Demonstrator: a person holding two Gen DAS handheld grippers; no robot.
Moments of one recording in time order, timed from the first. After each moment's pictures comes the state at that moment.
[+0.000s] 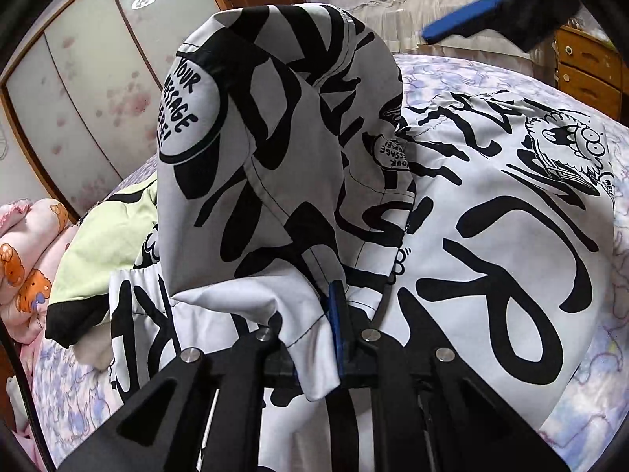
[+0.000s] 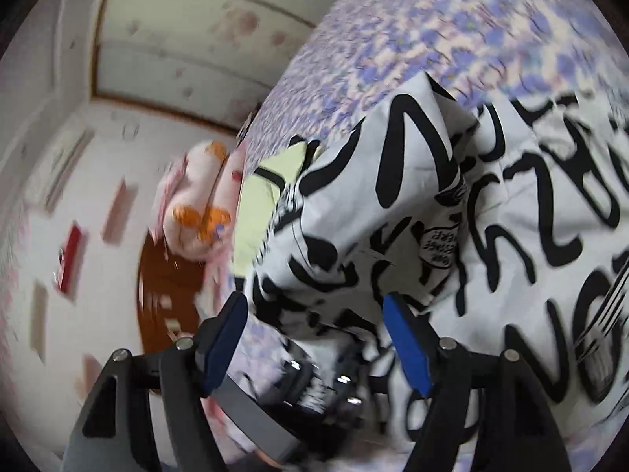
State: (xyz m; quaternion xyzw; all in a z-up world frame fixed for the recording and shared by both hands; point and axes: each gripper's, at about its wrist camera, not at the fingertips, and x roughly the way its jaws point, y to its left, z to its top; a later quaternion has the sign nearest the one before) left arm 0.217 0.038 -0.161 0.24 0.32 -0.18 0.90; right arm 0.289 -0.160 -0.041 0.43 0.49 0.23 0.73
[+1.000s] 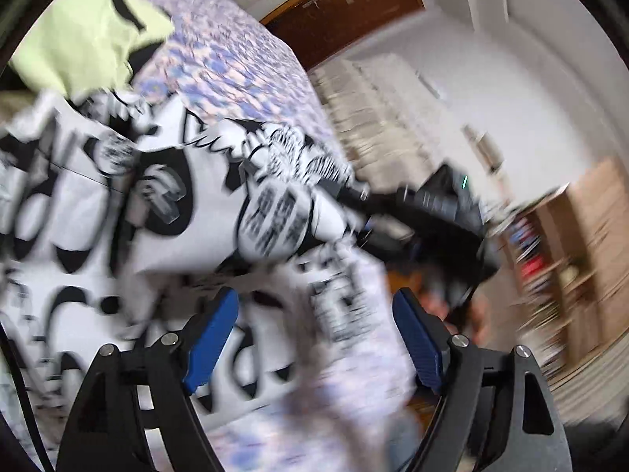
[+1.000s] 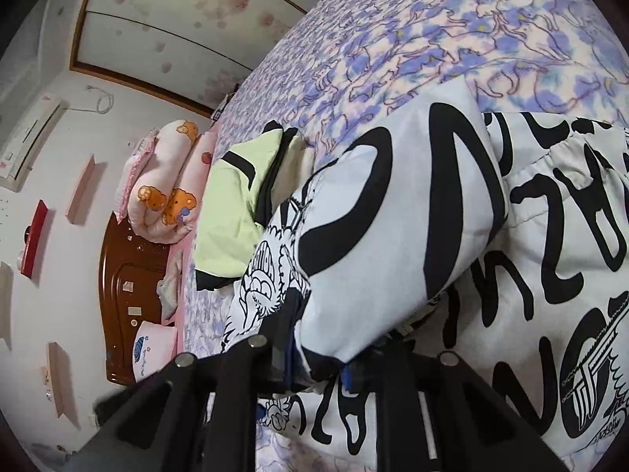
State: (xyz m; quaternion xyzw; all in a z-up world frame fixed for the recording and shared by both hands) left arm 0.249 0.128 -0.109 -0.35 0.44 -0.37 0.74; right arm 0.311 -0.136 -0.047 0.33 0.51 0.23 0.76
